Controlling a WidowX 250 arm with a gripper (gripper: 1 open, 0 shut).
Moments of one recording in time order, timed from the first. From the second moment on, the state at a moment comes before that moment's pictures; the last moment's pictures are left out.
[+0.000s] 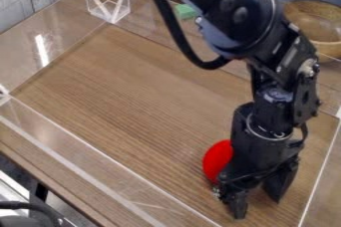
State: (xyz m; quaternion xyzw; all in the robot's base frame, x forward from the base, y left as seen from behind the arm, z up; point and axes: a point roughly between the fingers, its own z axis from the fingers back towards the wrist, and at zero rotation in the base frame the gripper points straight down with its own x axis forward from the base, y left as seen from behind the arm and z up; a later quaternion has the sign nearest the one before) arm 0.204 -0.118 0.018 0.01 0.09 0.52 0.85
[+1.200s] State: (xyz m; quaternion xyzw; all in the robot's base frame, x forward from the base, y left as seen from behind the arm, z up) arm 0.221 -0.105 0.011 0.00 0.09 0.54 0.84
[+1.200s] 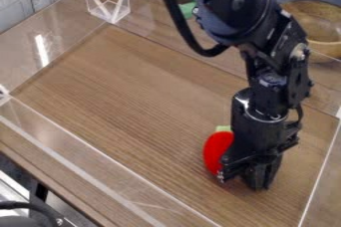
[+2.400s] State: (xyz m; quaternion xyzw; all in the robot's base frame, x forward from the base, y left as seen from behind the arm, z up) arm 0.237 -0.057 0.129 0.05 0.23 0.50 0.83
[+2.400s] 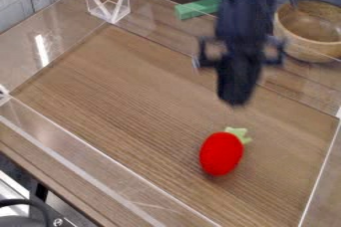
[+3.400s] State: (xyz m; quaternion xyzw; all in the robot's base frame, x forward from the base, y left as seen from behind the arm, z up) arm 0.221 -0.061 0.056 0.01 0.21 0.58 0.79
